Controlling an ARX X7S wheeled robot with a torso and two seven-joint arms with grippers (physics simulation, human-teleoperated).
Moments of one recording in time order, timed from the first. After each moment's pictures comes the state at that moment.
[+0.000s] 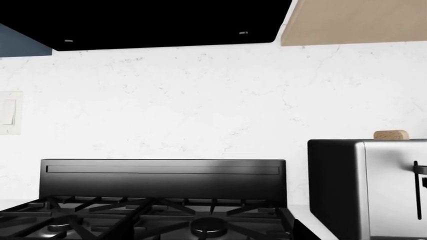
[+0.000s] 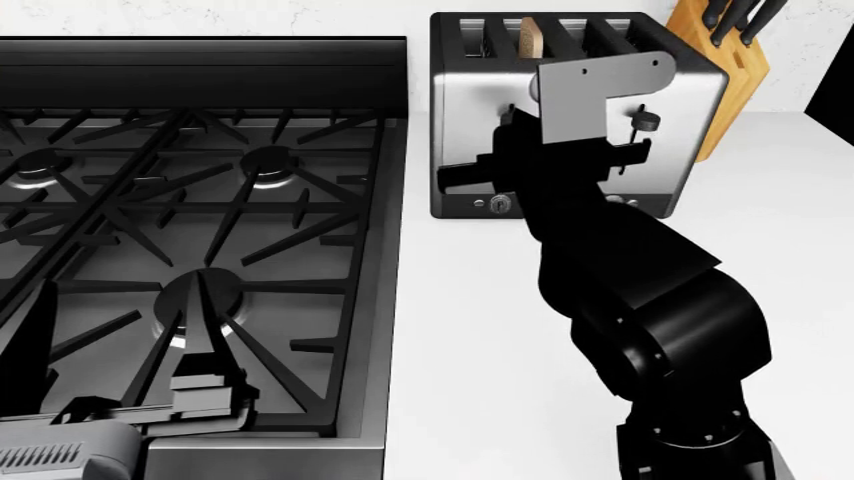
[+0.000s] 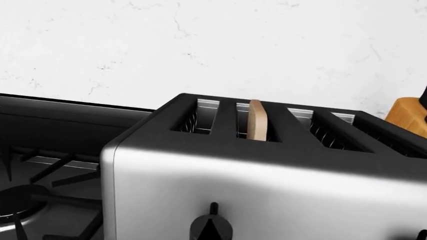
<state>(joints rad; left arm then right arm) 0.09 -0.84 0.32 0.93 -0.46 -0.09 -0.89 0.96 0.12 -0.30 -0.20 0.43 1.01 0.38</state>
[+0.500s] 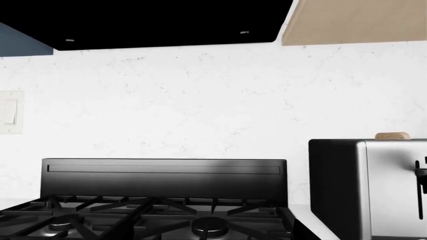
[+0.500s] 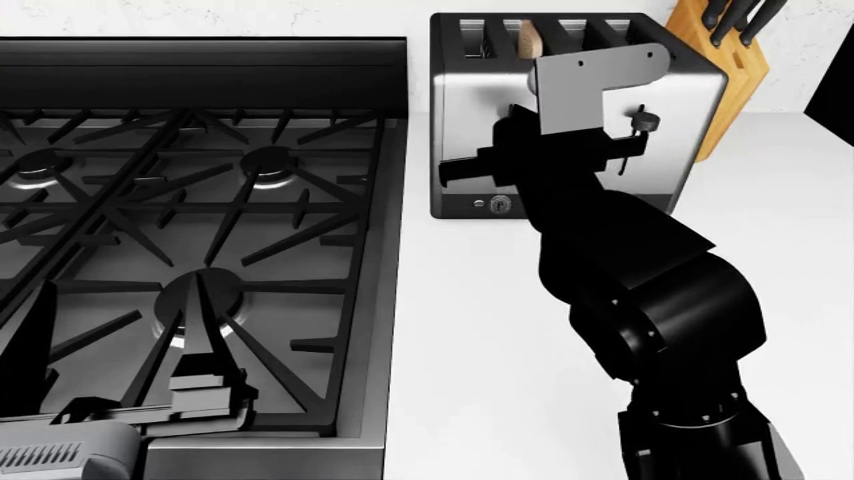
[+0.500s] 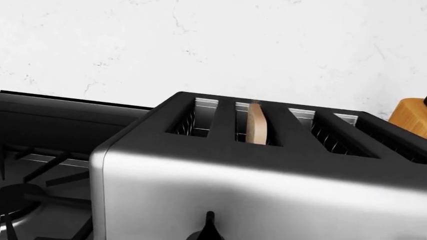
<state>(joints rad) 0.09 -0.85 0.32 0.92 -0.45 -0.08 -0.89 0.99 0.13 -0.32 -0.12 0.44 0.98 0.36</state>
